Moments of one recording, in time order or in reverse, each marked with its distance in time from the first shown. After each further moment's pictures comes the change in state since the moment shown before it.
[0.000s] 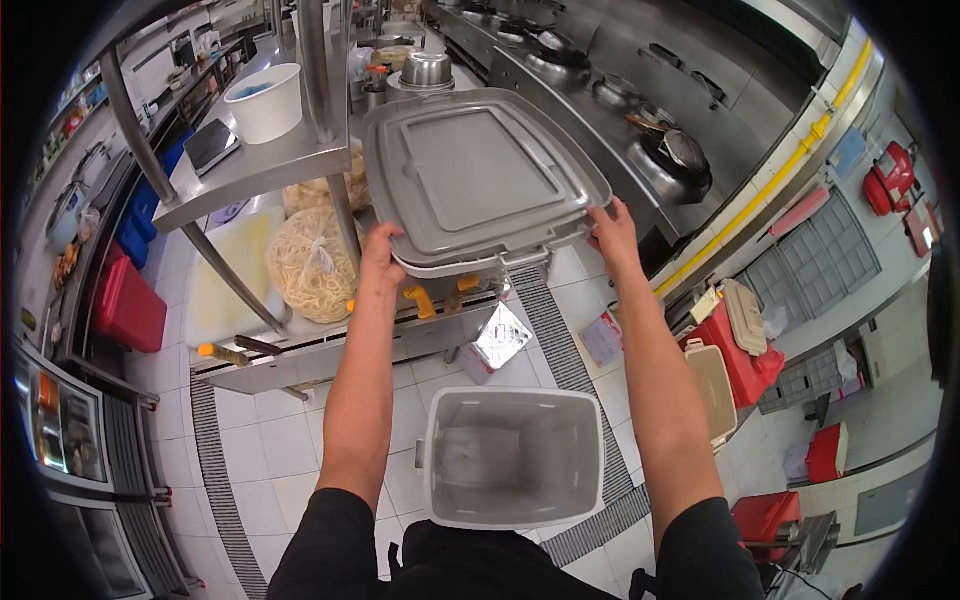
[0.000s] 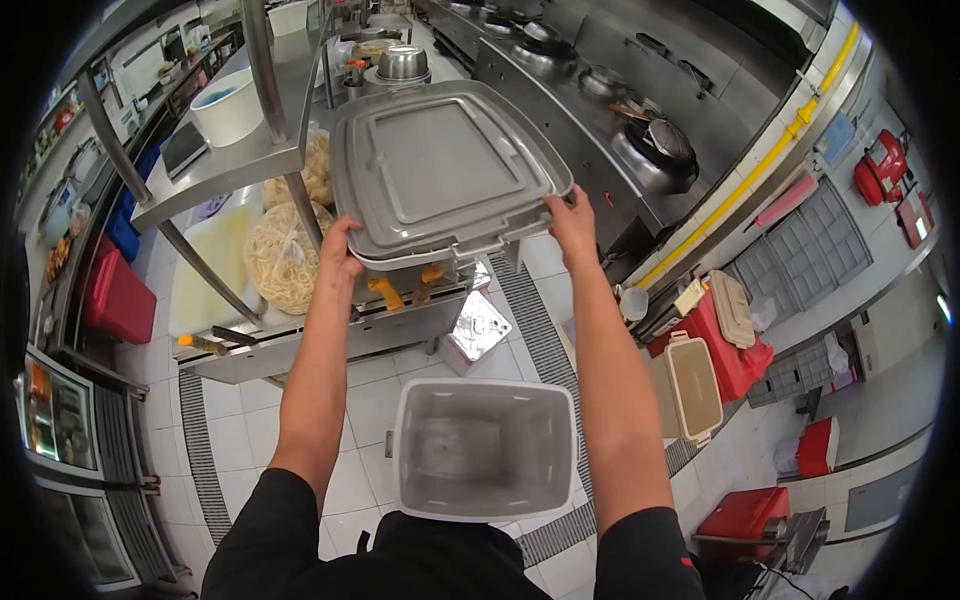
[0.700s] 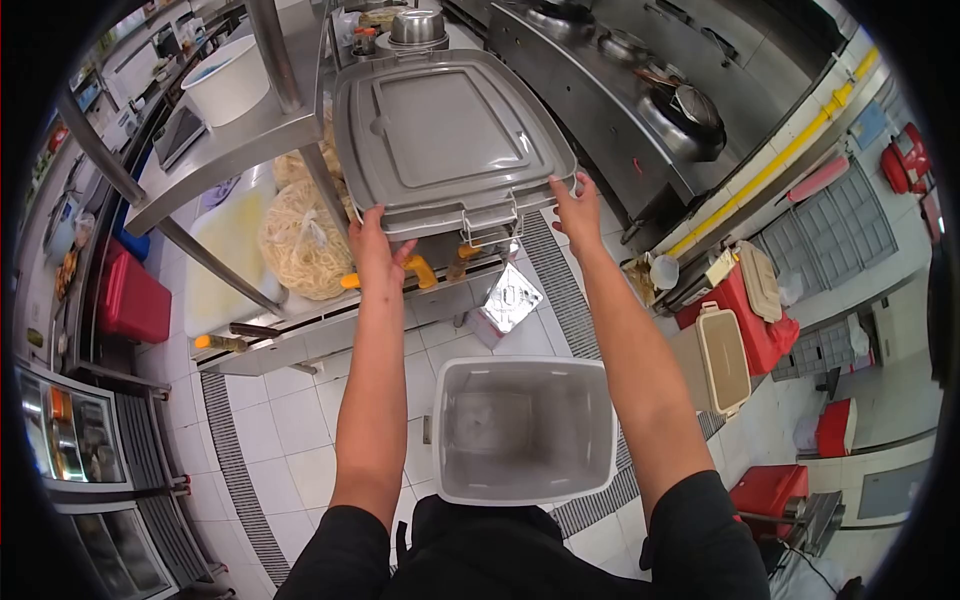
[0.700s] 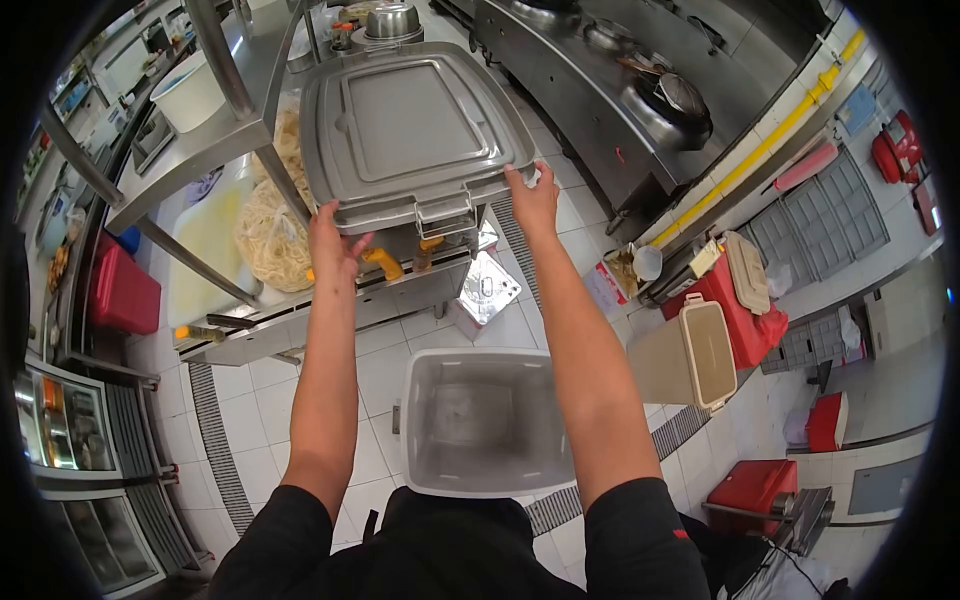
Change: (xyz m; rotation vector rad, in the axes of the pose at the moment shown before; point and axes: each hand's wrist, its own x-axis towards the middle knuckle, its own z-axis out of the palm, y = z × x) left_hand -0.080 -0.012 0.046 0.310 0.418 0.170; right_hand 0.011 0.079 0.067 -0.156 0.074 0.069
